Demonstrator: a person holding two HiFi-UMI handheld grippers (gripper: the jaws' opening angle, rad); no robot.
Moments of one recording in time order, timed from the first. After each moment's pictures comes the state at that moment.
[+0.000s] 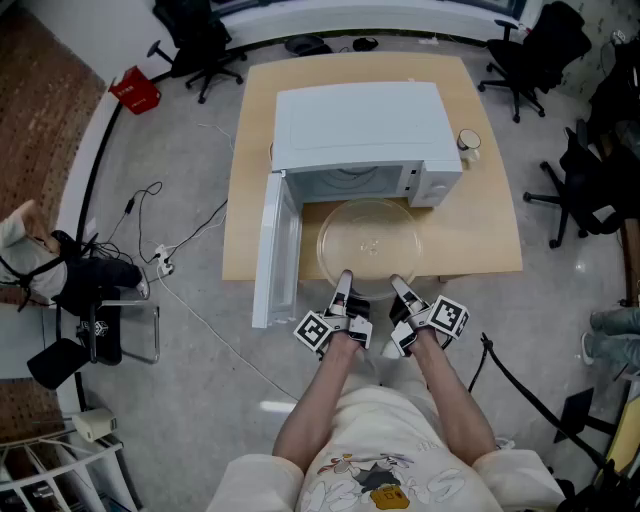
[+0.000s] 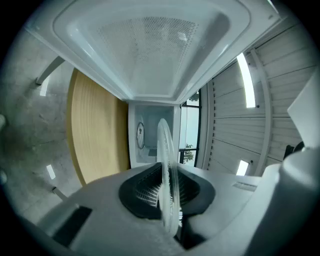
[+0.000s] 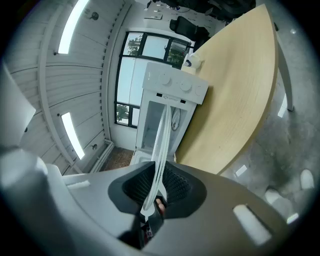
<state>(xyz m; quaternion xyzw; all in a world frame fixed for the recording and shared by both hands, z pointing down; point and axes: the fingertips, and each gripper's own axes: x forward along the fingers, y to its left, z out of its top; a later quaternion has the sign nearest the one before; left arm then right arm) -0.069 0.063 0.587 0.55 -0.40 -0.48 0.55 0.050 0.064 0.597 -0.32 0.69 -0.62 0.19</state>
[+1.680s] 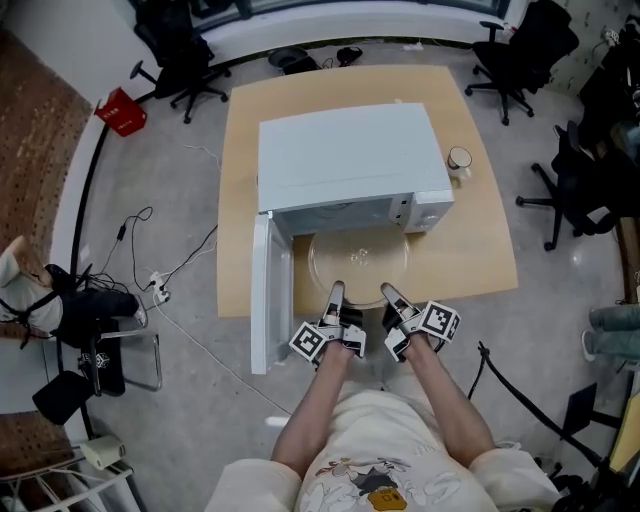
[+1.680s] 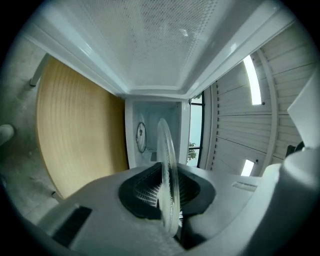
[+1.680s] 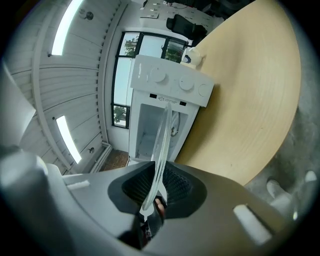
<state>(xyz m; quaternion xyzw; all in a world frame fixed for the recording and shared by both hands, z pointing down) -0.071 -0.009 0.595 0.55 -0.39 -0.47 0.56 0.044 -0.005 0.605 -0.32 0.69 -0.62 0.19</state>
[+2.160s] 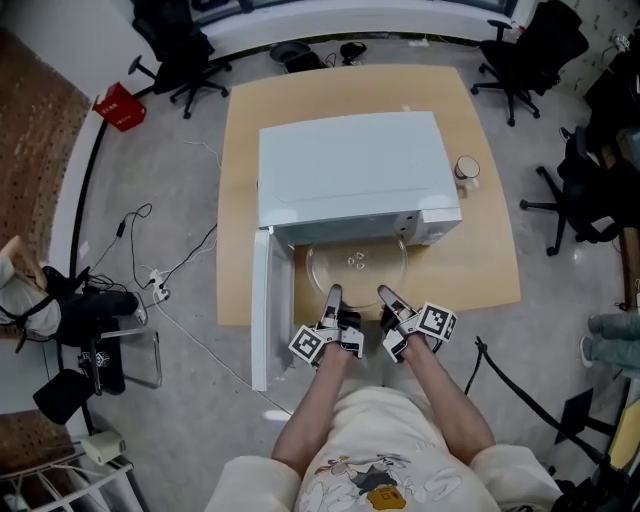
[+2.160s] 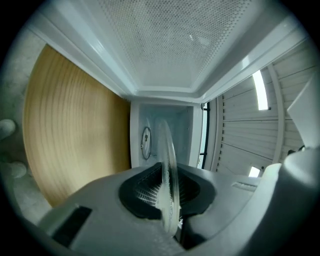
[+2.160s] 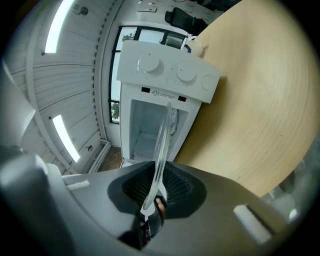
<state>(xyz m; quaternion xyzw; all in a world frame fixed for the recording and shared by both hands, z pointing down) -0.083 -0.040 0.614 0.52 -0.41 -0.48 0.57 0.031 -0.043 0.618 -0.30 0.69 -0.63 0.18</state>
